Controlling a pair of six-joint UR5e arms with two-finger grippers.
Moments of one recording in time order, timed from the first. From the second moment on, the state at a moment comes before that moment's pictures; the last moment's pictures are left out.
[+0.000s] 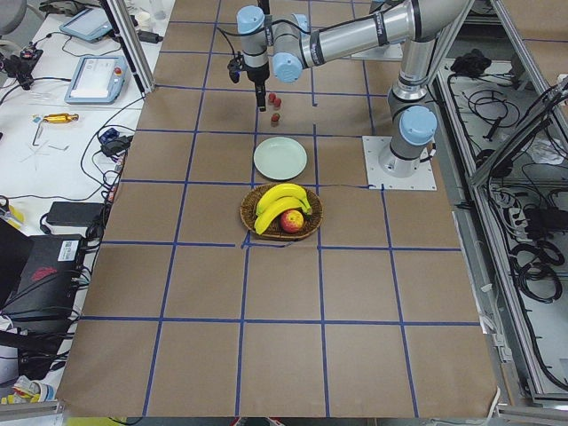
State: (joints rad) left arm -1.60 -1.77 -1.79 -1.22 1.55 -0.11; right arm 1.73 -1.37 1.49 -1.62 -1.56 -0.06
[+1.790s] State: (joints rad) left arm -1.67 -2.01 -1.86 -1.16 1.44 -0.19; right arm 1.65 -1.44 1.51 -1.53 -1.60 -0.03
